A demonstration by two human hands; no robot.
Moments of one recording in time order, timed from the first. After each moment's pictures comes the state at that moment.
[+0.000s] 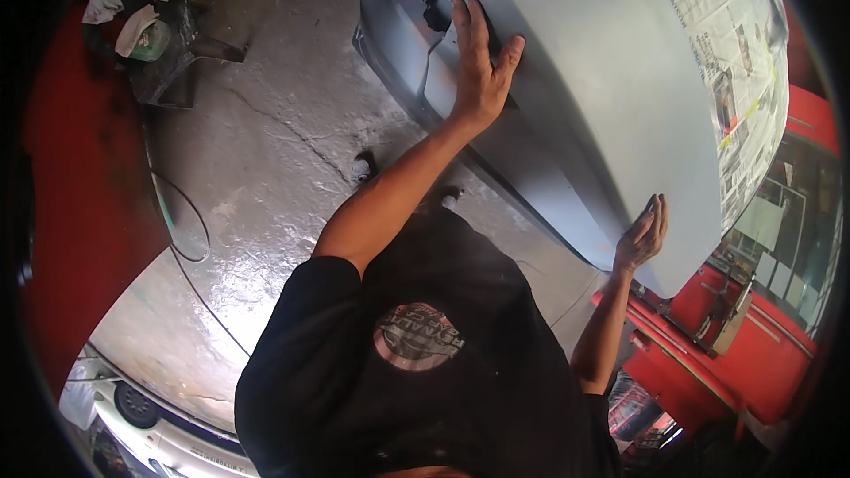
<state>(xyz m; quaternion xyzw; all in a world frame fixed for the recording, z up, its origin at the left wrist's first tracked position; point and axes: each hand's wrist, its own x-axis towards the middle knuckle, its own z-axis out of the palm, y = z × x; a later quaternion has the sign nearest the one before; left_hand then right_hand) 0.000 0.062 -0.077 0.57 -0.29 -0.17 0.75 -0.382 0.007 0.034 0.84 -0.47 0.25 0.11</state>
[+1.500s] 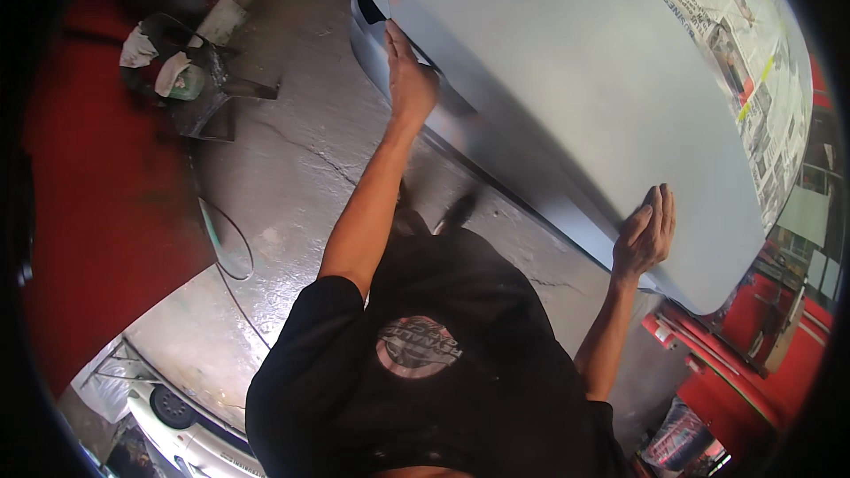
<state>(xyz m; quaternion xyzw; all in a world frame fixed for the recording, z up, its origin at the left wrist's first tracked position) 0.016 0.057 -0.106 0.77 -0.33 -0.07 0.54 -0.386 0.006 0.033 0.83 -0.46 0.27 0.13</state>
